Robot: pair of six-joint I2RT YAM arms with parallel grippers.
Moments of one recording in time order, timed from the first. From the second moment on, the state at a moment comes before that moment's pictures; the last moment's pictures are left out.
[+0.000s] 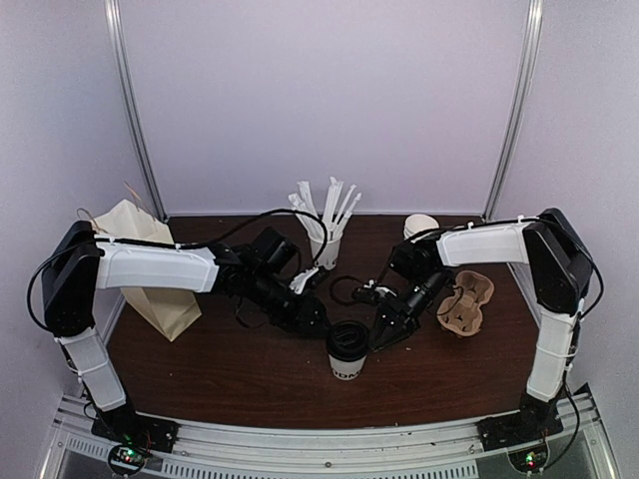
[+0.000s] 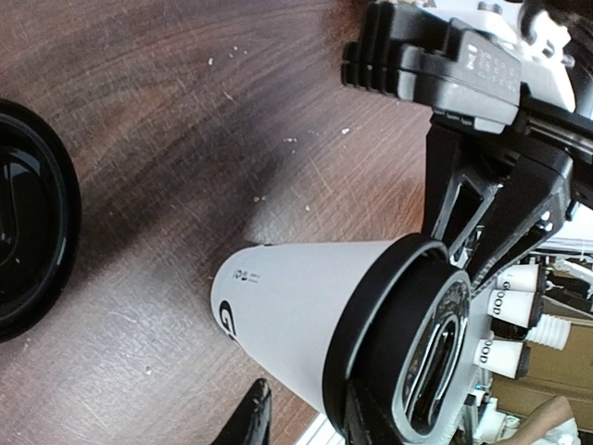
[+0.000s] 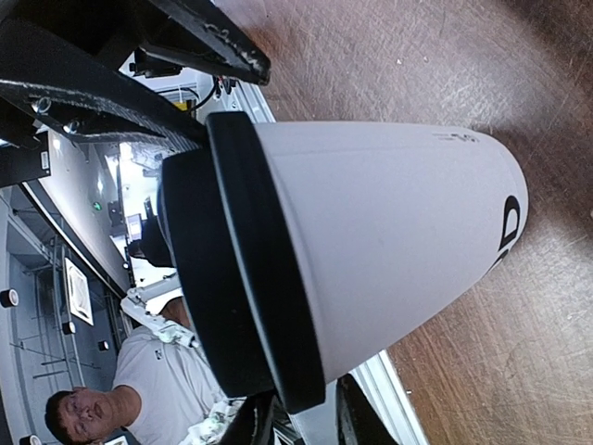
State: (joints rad) left arm -0.89 1.78 1.19 -0.33 0.57 -0.58; right arm 0.61 1.93 1.28 -1.04 -1.10 -0.10
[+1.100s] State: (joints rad) left arm -0.89 1.75 1.32 -0.44 0.45 -0.36; right arm 0.59 1.74 1.29 -0.97 -0.83 -0.27
